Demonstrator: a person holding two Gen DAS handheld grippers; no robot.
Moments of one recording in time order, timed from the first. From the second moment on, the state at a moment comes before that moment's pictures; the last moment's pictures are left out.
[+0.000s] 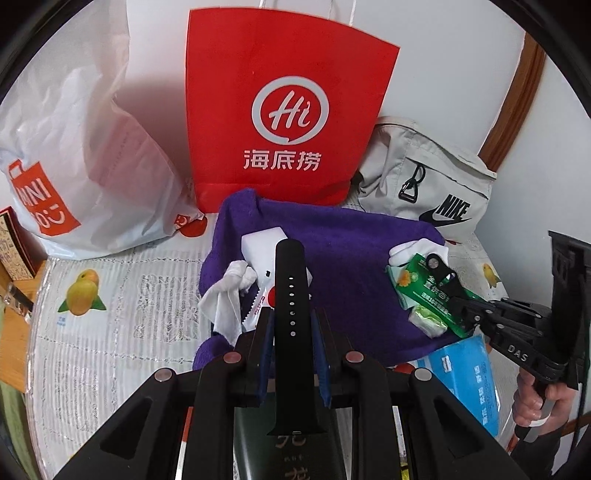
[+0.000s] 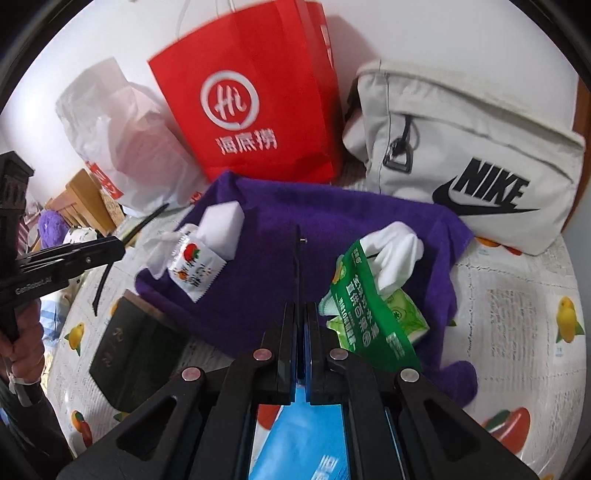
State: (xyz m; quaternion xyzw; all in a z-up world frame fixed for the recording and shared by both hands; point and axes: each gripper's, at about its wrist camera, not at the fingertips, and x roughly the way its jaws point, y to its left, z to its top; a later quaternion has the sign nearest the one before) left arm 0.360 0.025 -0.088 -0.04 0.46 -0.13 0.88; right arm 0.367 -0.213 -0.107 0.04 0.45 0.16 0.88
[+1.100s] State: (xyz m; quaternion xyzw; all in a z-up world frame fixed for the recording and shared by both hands) left arm 0.438 -0.023 -0.150 -0.01 0.51 -0.13 0.85; right arm 0.402 -0.207 -0.142 0.04 0.52 0.17 0.84
